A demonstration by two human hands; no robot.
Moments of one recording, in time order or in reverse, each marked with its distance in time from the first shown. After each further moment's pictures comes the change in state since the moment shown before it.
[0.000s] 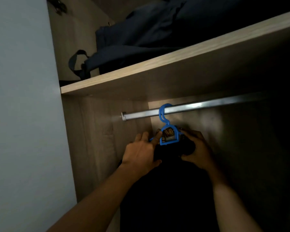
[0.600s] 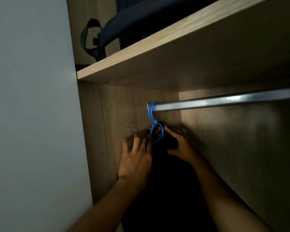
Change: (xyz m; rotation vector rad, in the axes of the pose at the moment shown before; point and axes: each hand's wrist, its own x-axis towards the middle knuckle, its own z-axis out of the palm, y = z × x) left_hand -0.035 -0.053 0.041 0.348 -0.058 -0.278; right_hand 0.089 0.002 0.169 0.171 -0.249 -0.208
